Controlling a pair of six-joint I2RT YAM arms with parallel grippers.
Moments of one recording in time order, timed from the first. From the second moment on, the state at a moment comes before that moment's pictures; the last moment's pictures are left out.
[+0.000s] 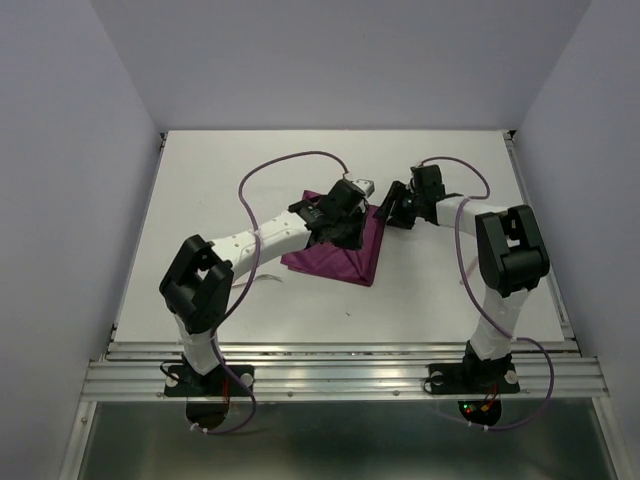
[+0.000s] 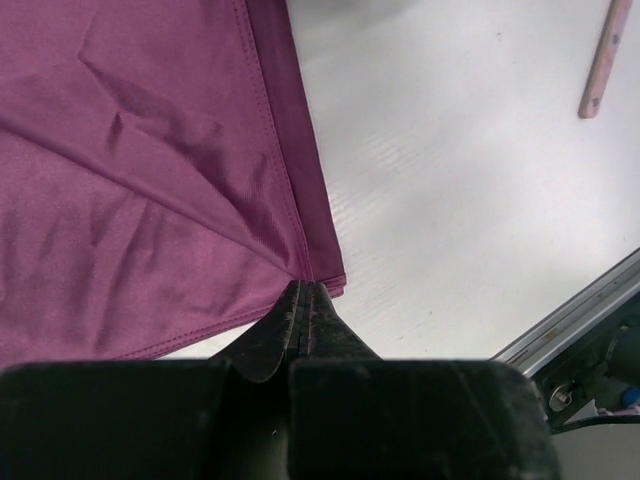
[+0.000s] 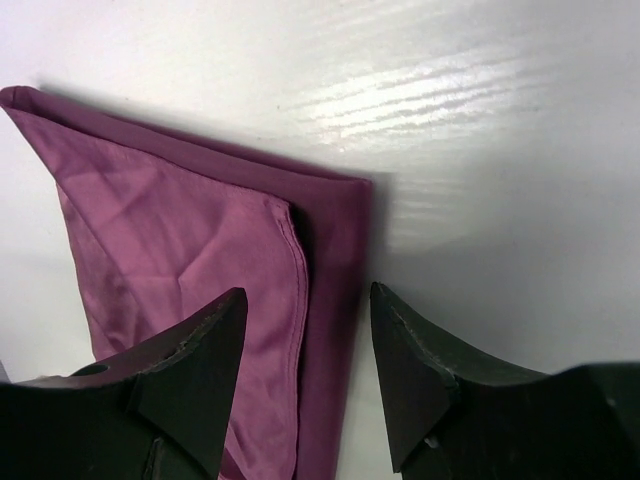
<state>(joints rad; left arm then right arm) -0.84 1.77 1.38 -0.45 0.06 -0.49 0.22 1.92 1.16 -0.08 -0.27 0.63</state>
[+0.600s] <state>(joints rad) -0.84 1.80 1.38 -0.46 0.06 -0.49 0.28 2.02 1.24 -0.04 -0.19 0.67</state>
